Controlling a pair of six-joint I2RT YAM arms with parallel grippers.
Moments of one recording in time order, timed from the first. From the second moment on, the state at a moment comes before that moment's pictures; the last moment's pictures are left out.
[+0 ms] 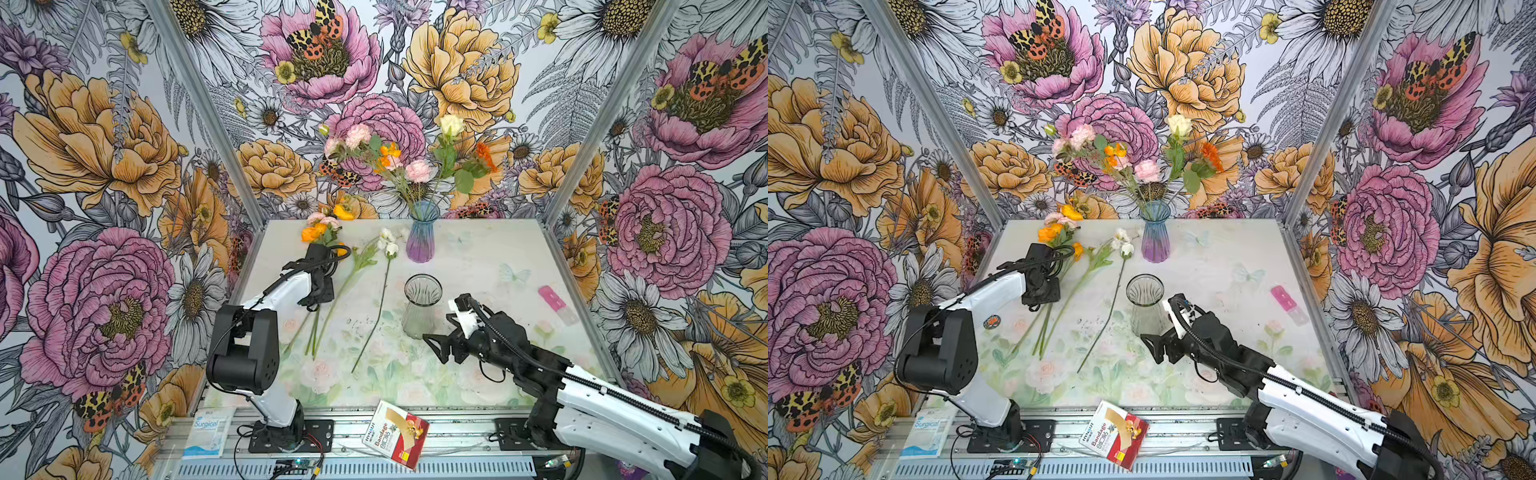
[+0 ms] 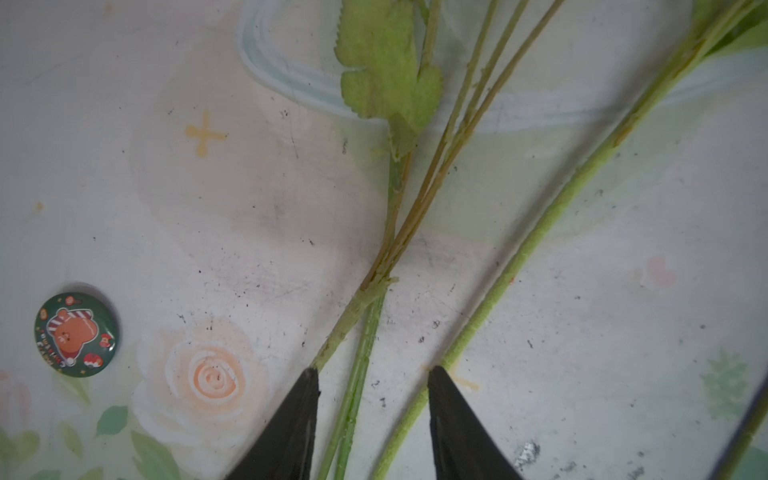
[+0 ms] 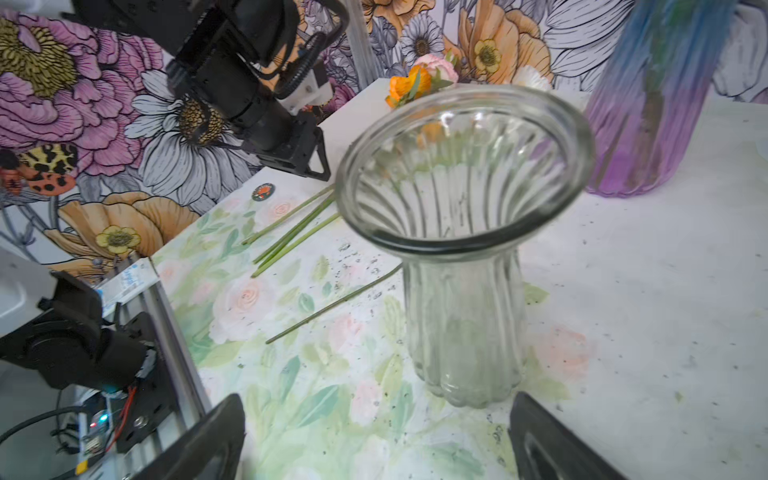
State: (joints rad) left arm -0.16 1.66 1.12 -0.69 -0.22 -0.33; right arm 0.91 0.83 0.52 -0.09 -0.04 0.32
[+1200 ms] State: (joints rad) left arm -0.14 1.86 1.20 -0.66 -0.18 -0.23; right arm 1.11 0.91 0.58 -0.17 0.01 0.39
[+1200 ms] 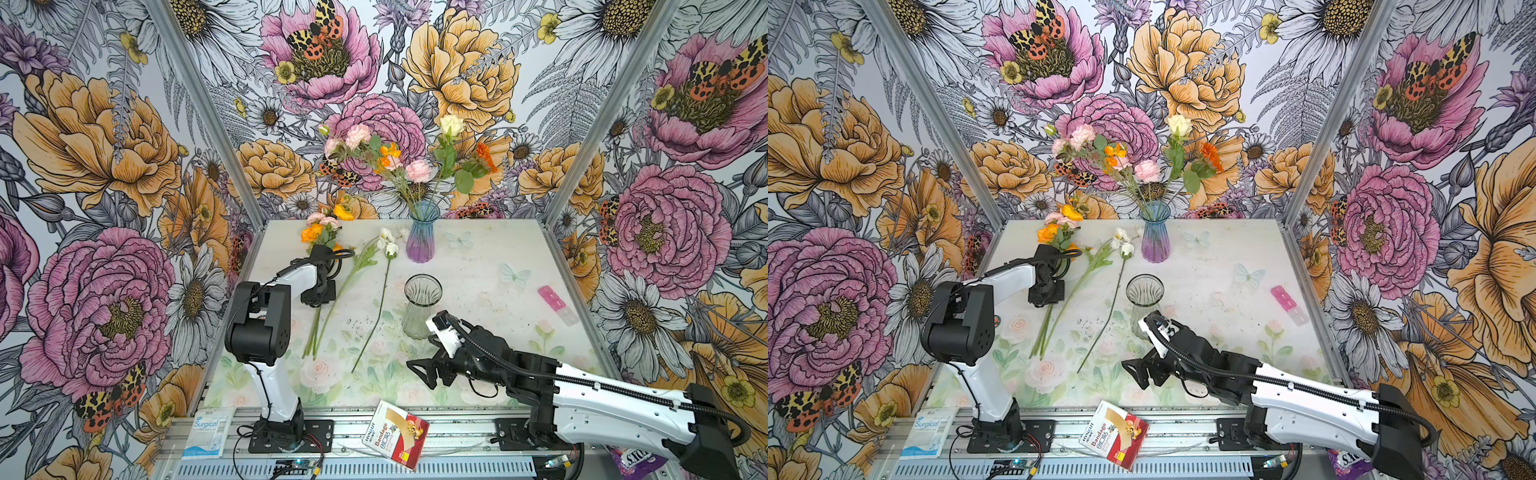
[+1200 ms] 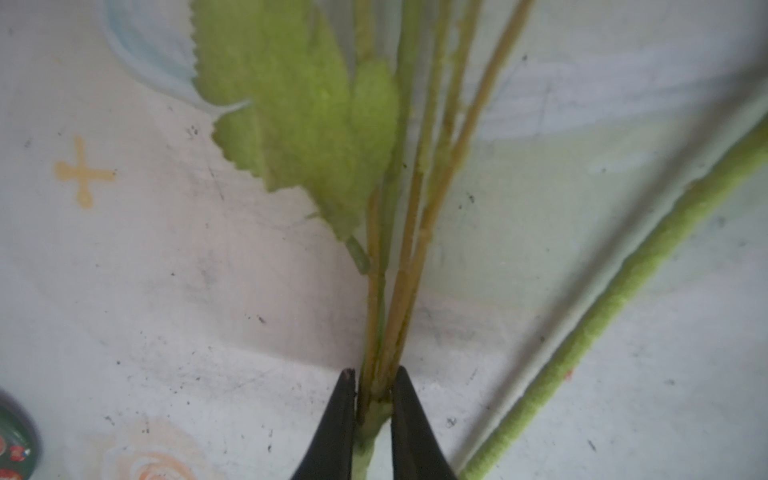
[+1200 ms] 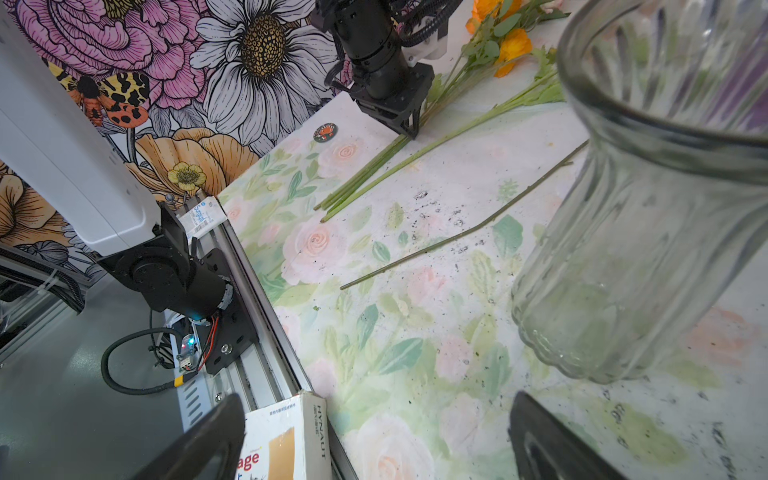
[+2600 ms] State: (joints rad) left arm -0.23 1.09 1.19 -0.77 -0.24 -0.26; right arm 1.02 1.01 0.73 -0.13 0.03 0.23
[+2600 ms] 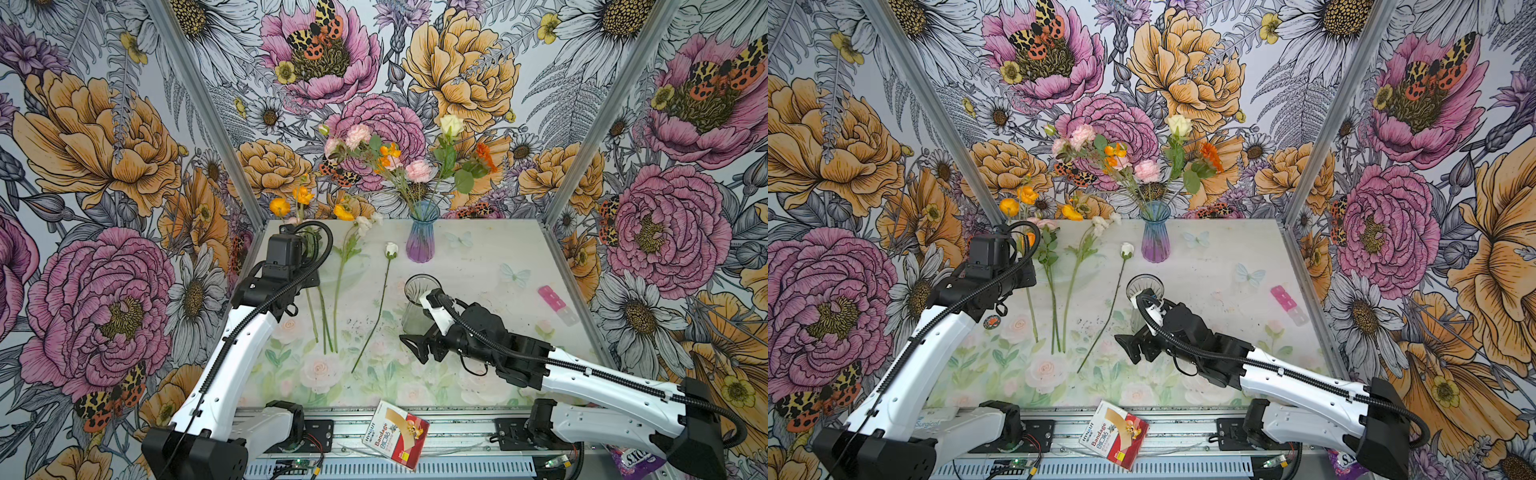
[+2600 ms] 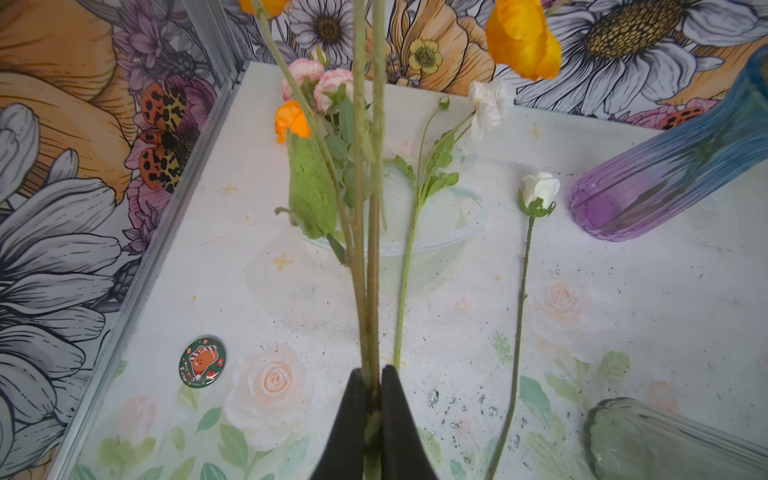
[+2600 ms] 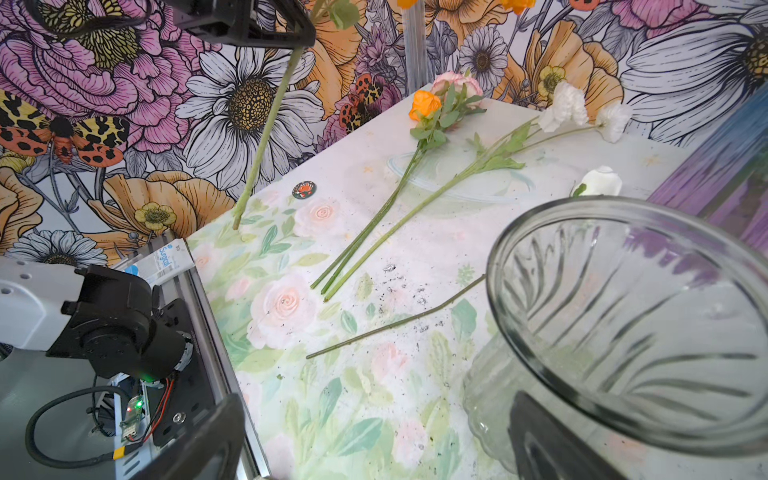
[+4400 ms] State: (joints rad) left arm -0.89 1.36 0.84 0.48 -0.16 -0.06; right arm 0.77 0.76 0.65 -0.20 -0.02 0.19
